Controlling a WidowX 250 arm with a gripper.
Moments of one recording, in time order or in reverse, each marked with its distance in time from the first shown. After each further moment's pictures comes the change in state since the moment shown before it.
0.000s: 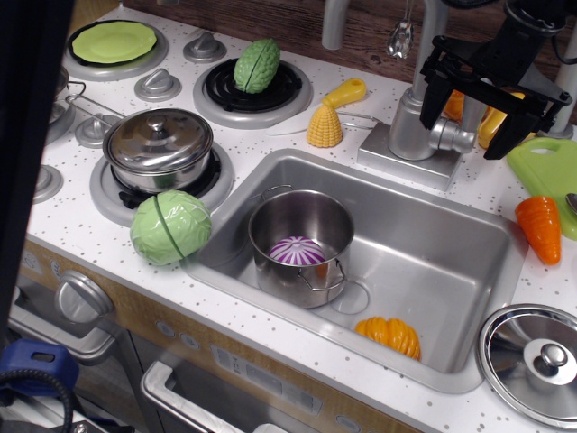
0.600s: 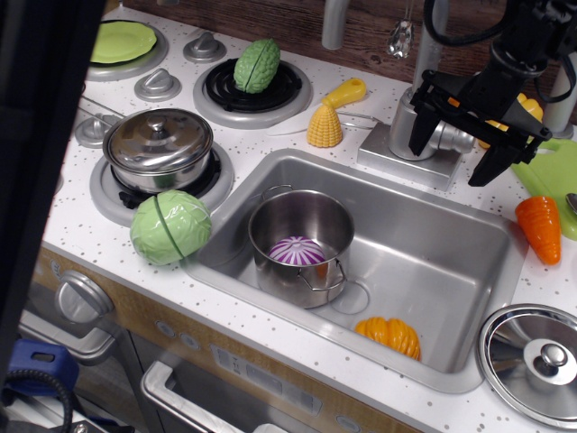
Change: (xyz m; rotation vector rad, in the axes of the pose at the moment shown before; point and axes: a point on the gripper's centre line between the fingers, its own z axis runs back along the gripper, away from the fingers) arm 0.003 -0.001 -0.030 0.040 -0.044 -0.007
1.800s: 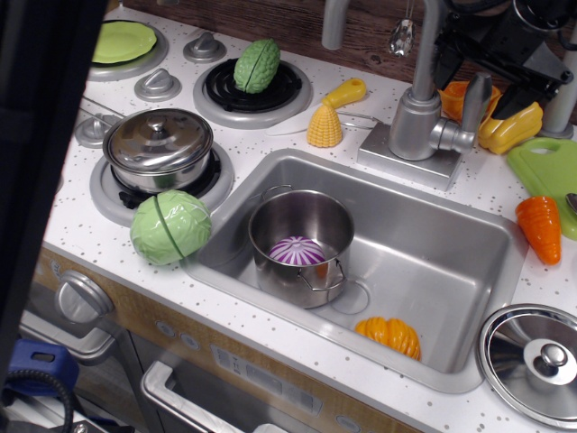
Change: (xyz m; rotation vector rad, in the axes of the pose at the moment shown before) arm 0.054 0.008 0.025 0.037 -0.280 0.036
